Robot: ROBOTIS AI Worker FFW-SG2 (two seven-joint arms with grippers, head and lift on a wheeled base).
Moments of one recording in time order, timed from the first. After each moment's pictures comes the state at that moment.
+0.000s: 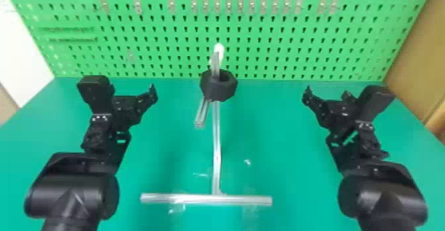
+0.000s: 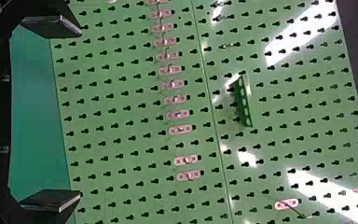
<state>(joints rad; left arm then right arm) -0.11 0.13 0.01 -1.64 0.15 0.12 0.02 -0.24 -0.03 -0.01 -1.33 -0.23 -0.10 0.06</state>
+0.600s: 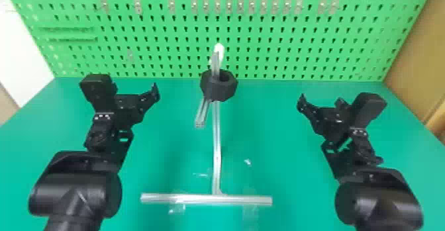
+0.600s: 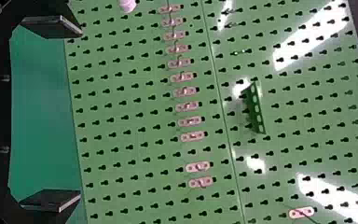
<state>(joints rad) -0.12 0.13 0.01 -1.63 0.15 0.11 0.02 -0.22 -0.05 0.02 -1.31 -0.25 -0.11 0.06</state>
